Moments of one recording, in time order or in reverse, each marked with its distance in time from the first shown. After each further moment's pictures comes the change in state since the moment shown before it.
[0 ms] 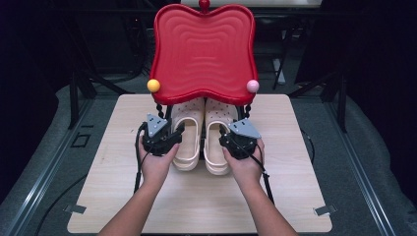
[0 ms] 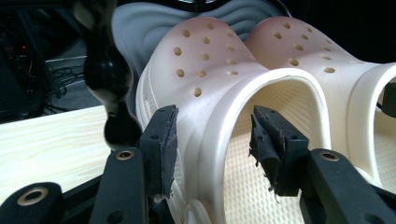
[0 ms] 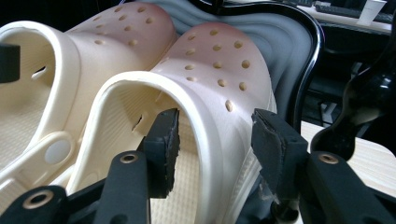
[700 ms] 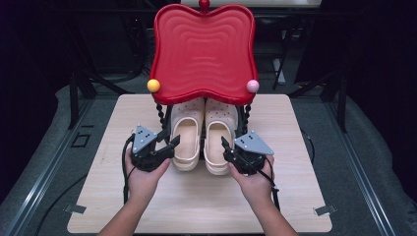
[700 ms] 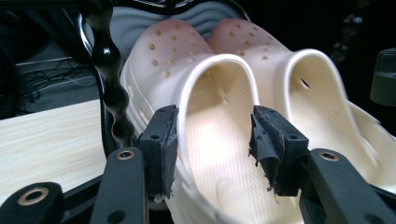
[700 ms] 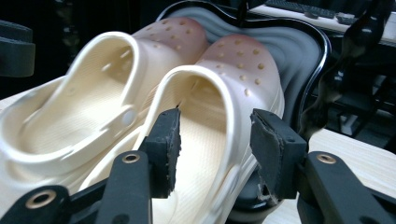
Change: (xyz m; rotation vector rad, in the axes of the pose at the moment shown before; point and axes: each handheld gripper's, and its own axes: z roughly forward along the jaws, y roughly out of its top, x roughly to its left) left arm -0.002 -0.007 -0.058 -0.003 -0.115 0.014; right arm 0.003 -0.002 -0.056 -0.030 0.092 -0.032
